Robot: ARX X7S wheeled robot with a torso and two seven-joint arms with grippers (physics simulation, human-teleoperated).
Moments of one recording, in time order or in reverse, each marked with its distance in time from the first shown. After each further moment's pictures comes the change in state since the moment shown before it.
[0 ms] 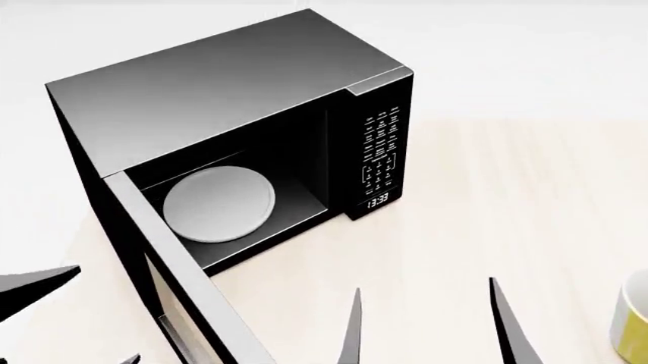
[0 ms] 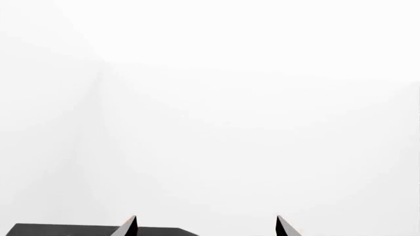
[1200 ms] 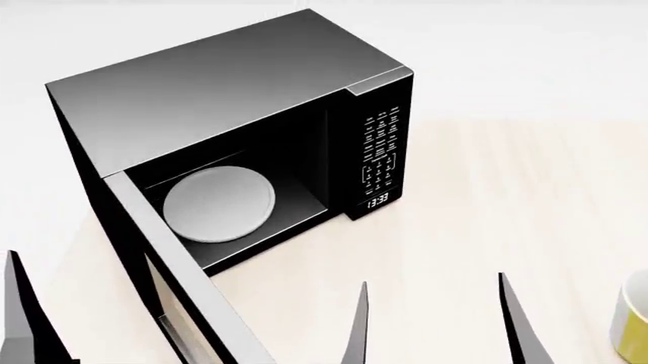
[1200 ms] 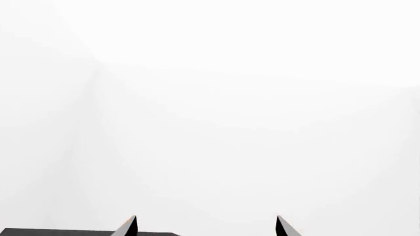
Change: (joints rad) left arm 0.227 0.564 -0.110 0.129 0.552 0.322 -0.770; right arm -0.002 -0.030 0.038 -0.018 -0.016 0.013 -0.029
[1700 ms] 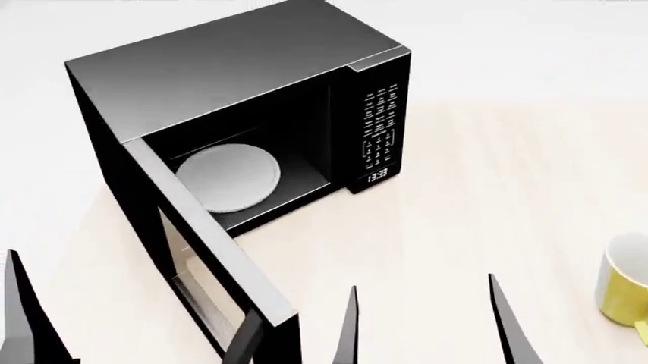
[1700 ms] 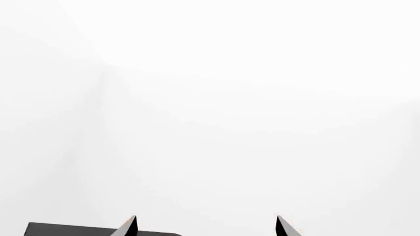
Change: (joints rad) left arm 0.000 0.014 -0.010 -0.001 0.007 0.006 0.016; right arm -0.004 -0.013 0.004 0.006 -0.046 -0.017 -0.015
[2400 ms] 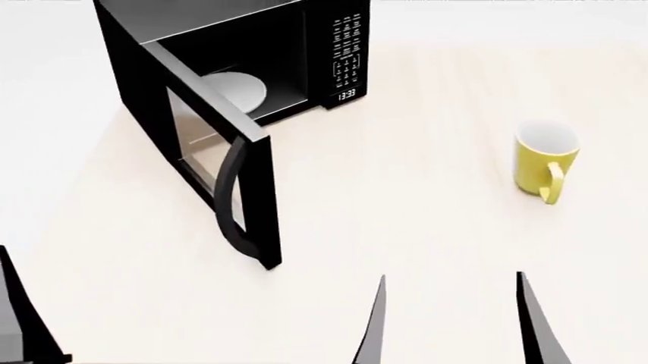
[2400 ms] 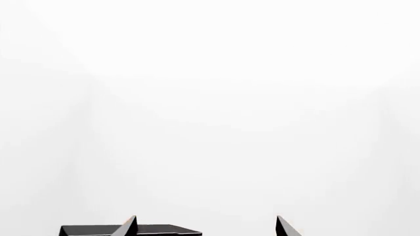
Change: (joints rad) left arm 0.001 0.021 -0.026 0.029 0.005 -0.009 0.022; right arm 0.001 -0.028 0.040 -0.003 0.091 0.011 -0.020
